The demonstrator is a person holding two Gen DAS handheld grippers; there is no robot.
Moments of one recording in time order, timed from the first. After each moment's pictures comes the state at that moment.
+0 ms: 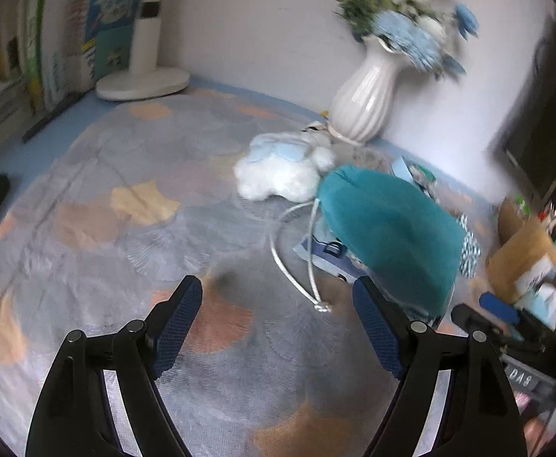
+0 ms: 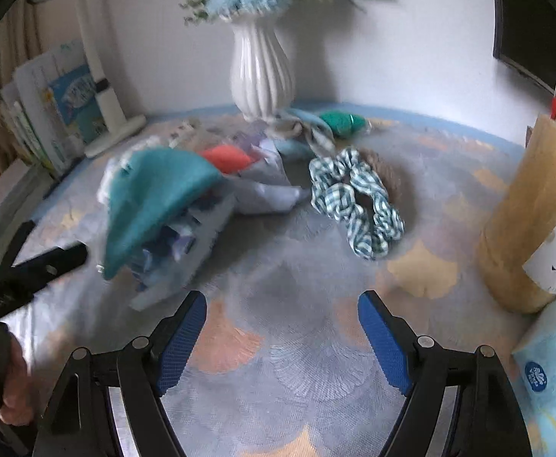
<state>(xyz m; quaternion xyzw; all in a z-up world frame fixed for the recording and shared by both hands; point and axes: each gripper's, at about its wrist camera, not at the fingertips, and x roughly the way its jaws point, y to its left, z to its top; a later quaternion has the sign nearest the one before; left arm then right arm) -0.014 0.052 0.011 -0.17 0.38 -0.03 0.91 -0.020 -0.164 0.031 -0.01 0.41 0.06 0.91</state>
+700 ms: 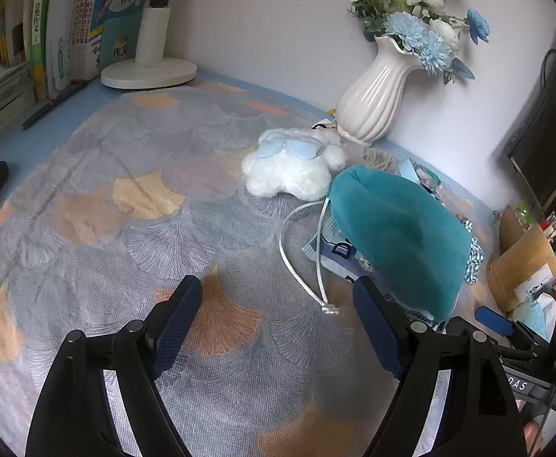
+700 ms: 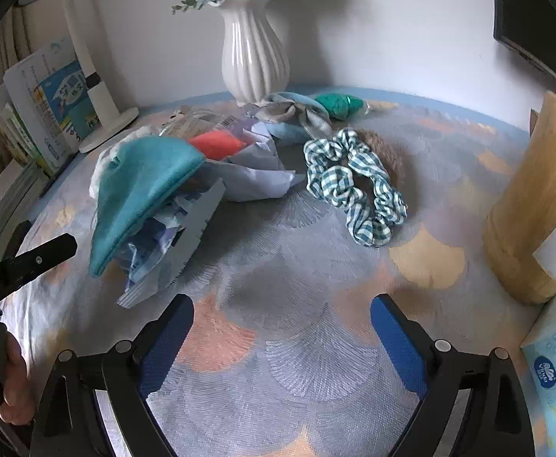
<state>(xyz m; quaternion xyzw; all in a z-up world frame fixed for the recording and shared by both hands) -0.009 0.055 0.005 -0.17 0.39 -0.03 0.90 -0.017 -0.171 0.025 0.01 0.43 0.06 0.90</state>
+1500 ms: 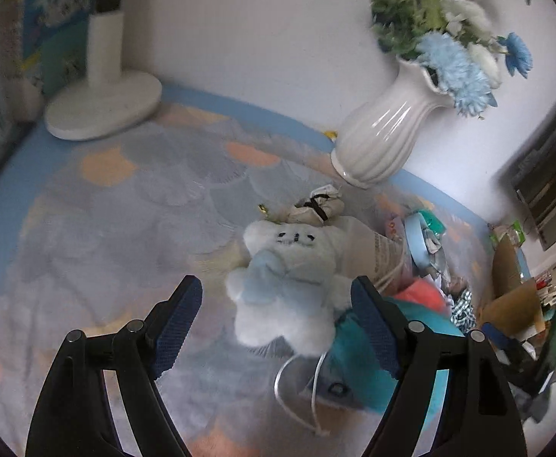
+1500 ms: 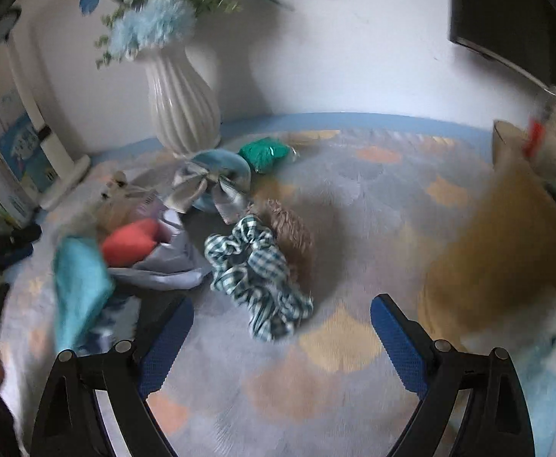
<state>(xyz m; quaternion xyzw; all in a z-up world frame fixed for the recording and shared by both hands) 0.105 0.085 0.036 -0.18 0.44 -0.08 0.87 0.032 -0.220 0.056 0.02 0.43 0.00 0.90</state>
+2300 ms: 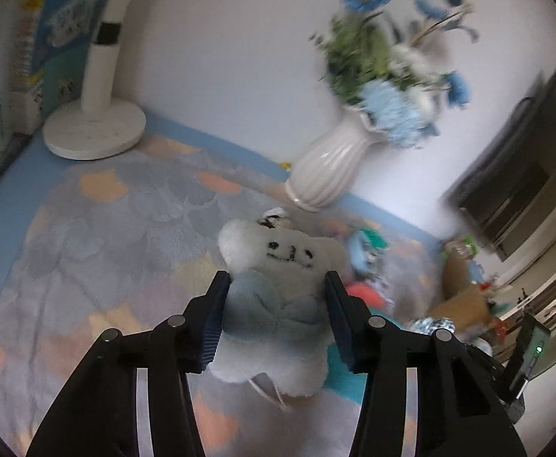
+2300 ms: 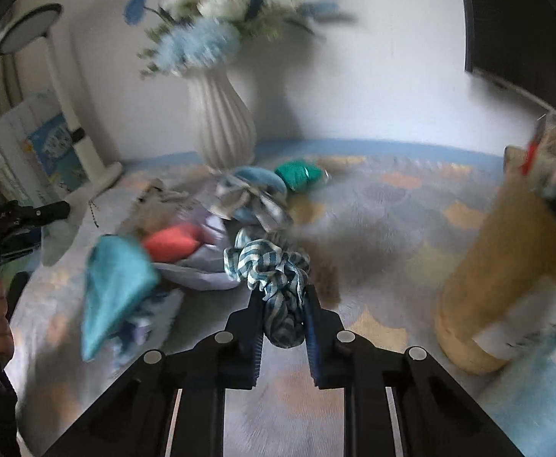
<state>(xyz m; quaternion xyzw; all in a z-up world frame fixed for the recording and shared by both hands) 0.039 0.102 0.080 -0.23 0.37 -0.14 0.89 -0.002 -0.213 0.073 0.03 0.37 0.05 0.93</state>
